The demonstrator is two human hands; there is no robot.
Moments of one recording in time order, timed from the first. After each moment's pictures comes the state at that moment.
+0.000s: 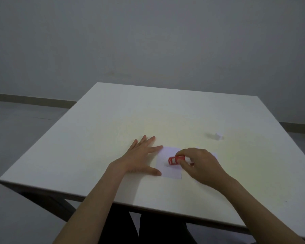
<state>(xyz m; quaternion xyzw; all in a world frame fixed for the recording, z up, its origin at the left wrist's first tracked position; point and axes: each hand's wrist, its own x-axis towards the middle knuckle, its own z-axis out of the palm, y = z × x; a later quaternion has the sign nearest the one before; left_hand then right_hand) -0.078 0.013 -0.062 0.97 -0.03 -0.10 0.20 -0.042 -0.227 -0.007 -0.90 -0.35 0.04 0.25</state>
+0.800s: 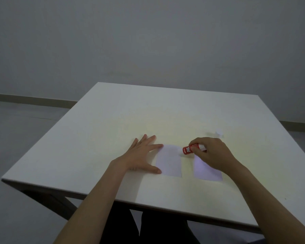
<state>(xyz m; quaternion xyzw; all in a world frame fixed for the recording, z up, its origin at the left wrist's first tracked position) -0.077 0.012 -0.057 0.97 -0.03 -0.10 0.22 -0.006 -0.245 0.002 -0.91 -0.30 0.03 0.27</state>
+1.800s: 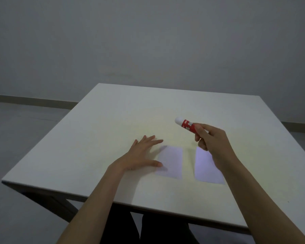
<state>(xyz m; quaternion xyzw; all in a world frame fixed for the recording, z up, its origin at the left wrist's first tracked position) -0.086 0.005 -0.035 0.92 0.01 -0.07 0.38 -0.005 -0.221 0.019 -0.73 -0.12 0.08 0.67</state>
